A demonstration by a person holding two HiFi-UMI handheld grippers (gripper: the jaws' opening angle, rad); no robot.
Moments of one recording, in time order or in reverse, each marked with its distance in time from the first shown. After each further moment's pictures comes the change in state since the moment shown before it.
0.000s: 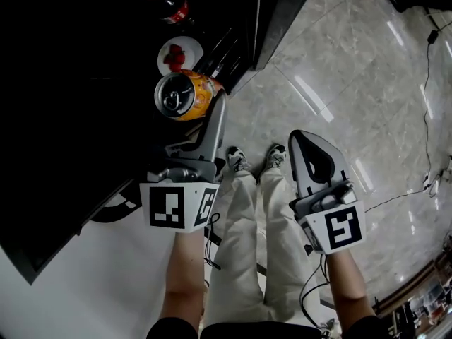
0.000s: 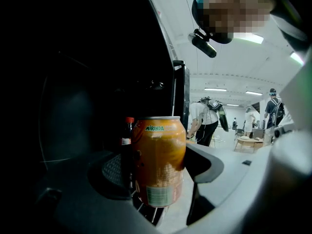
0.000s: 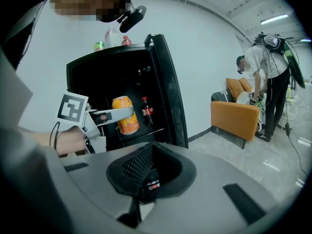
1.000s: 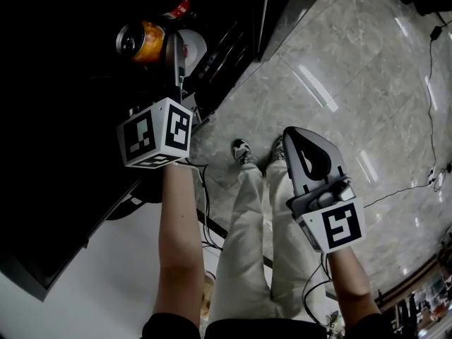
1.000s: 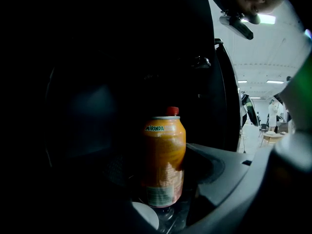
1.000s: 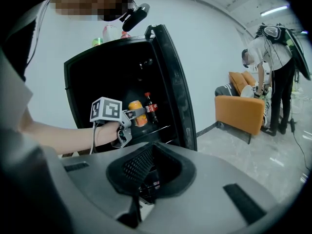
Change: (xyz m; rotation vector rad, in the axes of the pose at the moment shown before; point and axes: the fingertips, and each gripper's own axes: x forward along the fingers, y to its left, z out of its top) left arm 0.063 0.111 -0.006 0.013 -0.021 0.246; right arm 0.020 0.020 -0.004 0.066 0.046 0.047
